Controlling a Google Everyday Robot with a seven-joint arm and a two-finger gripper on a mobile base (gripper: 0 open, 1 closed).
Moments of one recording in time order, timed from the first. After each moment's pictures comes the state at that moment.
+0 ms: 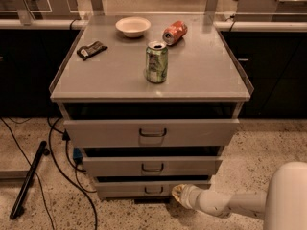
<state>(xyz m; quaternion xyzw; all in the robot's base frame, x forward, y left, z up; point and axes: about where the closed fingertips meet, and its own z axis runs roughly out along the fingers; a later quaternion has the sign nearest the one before) 0.538 -0.125 0.256 -0.56 0.74 0.03 0.36</state>
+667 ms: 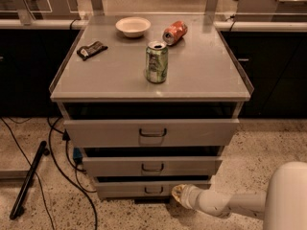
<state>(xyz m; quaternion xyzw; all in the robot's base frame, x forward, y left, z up) 0.538 -0.124 0.256 -0.56 0.74 0.03 0.36</state>
